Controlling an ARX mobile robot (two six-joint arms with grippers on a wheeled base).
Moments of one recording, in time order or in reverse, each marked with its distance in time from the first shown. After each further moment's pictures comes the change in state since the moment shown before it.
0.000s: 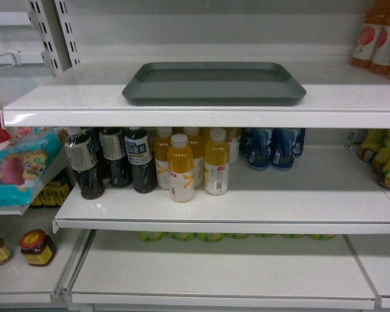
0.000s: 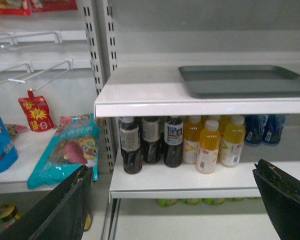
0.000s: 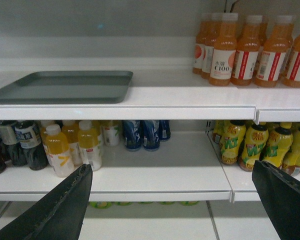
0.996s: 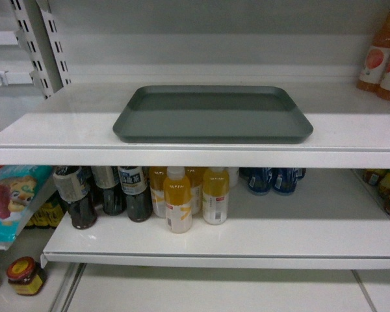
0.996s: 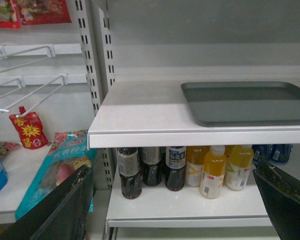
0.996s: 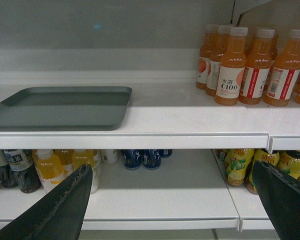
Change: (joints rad) left arm 0.000 0.000 0.000 -0.002 0.001 0.000; right arm 0.000 0.000 0.000 -0.003 0.000 0.001
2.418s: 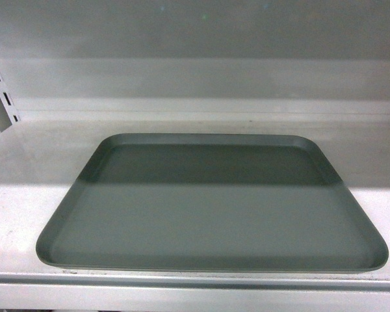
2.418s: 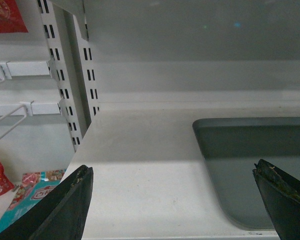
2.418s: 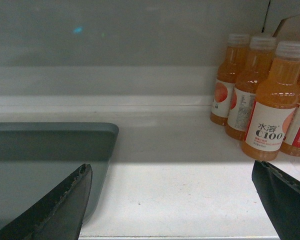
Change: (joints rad) left arm 0.000 0.000 0.000 0.000 0.000 0.000; right arm 0.000 0.000 0.000 -0.001 0.000 0.000
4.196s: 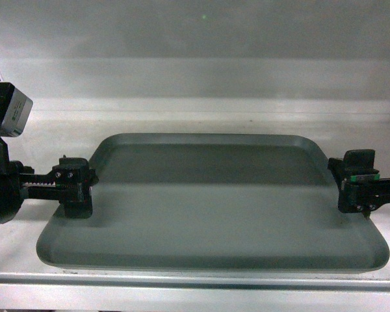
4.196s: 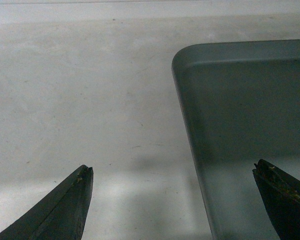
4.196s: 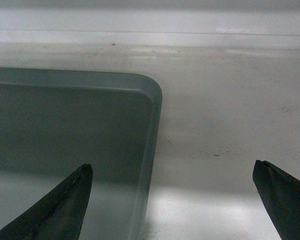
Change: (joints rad) left arm -0.149 1.752 0.508 0.835 -0.044 -0.049; right arm 0.153 1.793 0.521 0.929 -0.007 0.053
